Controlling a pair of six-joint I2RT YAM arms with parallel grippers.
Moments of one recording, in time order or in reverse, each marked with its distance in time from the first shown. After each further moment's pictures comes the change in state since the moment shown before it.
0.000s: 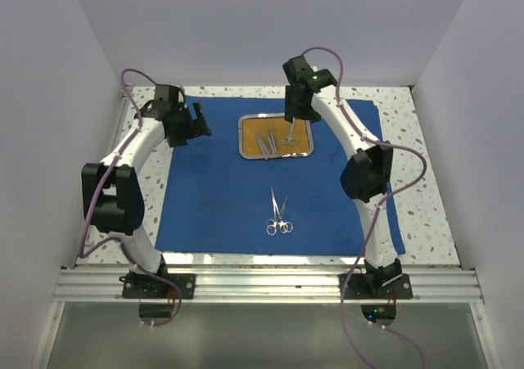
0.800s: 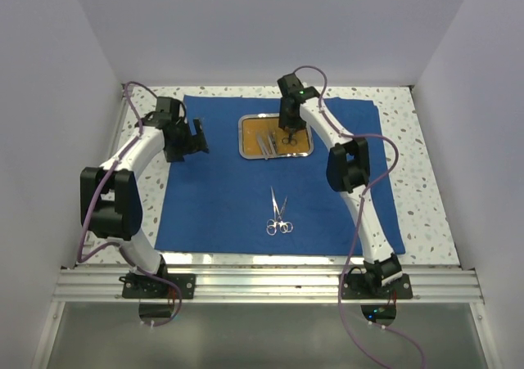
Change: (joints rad) left arm 0.000 -0.064 -0.138 -0.053 -0.019 0.036; right arm -0.054 0.433 0.206 0.223 -0.092 0.011
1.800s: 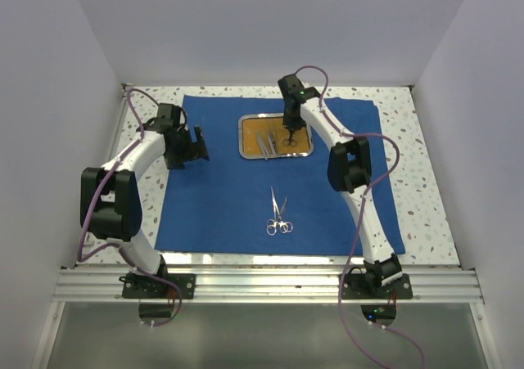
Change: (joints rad) left arm 0.000 -0.011 -0.075 0.009 0.011 0.002; right arm 0.003 -0.024 -0.053 0.029 0.043 0.035
